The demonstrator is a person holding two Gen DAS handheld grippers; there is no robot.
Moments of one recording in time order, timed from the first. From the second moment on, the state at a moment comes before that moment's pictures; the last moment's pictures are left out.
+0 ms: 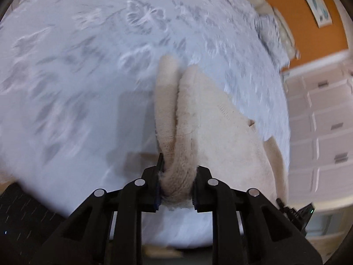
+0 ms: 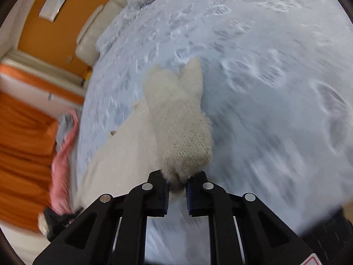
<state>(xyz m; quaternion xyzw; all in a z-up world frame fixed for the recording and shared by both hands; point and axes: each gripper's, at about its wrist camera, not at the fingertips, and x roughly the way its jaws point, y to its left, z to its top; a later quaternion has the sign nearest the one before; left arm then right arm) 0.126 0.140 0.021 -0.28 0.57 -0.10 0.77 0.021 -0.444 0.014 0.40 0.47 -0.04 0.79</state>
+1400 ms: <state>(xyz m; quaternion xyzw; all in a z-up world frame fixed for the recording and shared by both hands) 0.144 0.098 -0.014 -0.09 0.57 0.00 0.81 0.047 -0.418 0.023 0.25 0.47 -0.13 0.84</state>
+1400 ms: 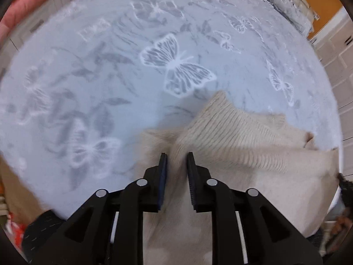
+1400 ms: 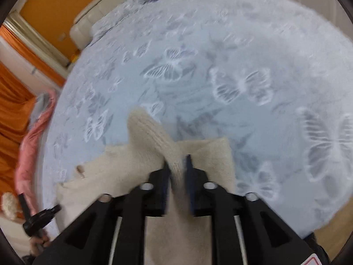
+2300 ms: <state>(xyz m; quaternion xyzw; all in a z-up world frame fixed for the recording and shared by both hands) 0.032 0.140 0.009 -0.17 0.54 0.06 0.82 -0.042 -0.375 0.027 0.20 0.52 -0.07 0.83</state>
